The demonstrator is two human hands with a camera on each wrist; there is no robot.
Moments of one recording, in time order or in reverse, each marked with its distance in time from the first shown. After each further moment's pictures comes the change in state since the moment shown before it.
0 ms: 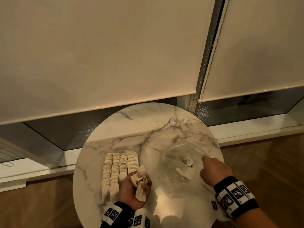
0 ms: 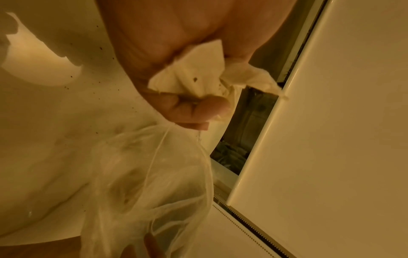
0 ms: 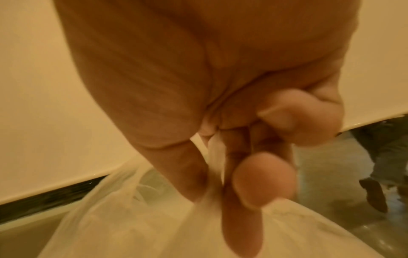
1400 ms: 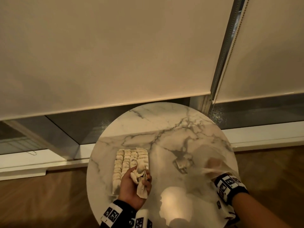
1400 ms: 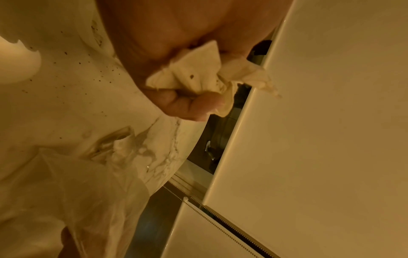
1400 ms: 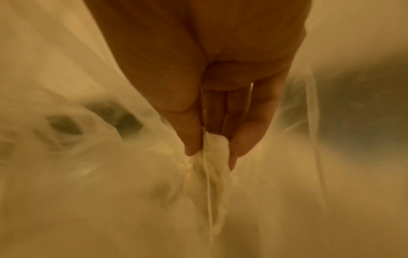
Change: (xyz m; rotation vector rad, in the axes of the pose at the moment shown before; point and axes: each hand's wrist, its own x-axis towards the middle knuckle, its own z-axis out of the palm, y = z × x) left_hand -0.039 0.000 0.012 0.056 0.014 0.205; right_hand 0.065 0.003 0.052 0.174 -0.114 -0.100
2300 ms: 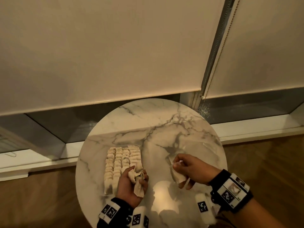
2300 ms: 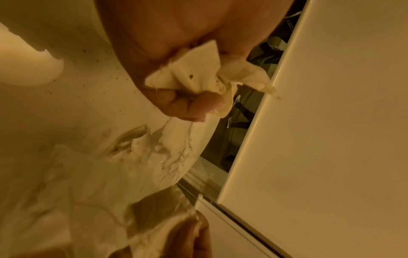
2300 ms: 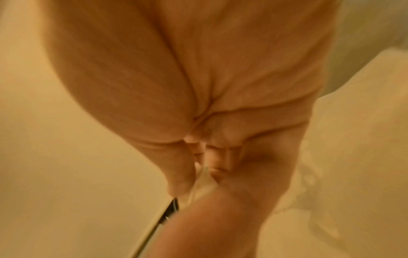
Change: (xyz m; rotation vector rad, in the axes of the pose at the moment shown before) left_hand 0.027 0.001 -0.018 0.006 0.021 -0.086; right_hand -0.091 -0.078 -0.051 0.780 -0.426 -0.280
